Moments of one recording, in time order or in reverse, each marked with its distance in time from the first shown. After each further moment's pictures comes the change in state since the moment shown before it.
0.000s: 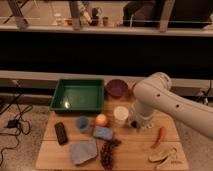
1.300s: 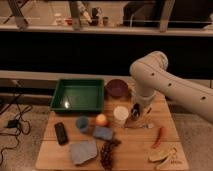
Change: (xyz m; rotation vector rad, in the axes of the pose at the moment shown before) arm 0.046 -0.038 -0.037 -0.051 0.094 0.029
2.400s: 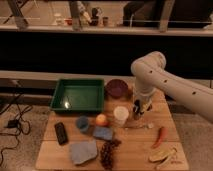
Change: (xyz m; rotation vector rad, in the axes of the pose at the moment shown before) arm 0.038 -0.025 0.016 -0.007 0.031 0.067
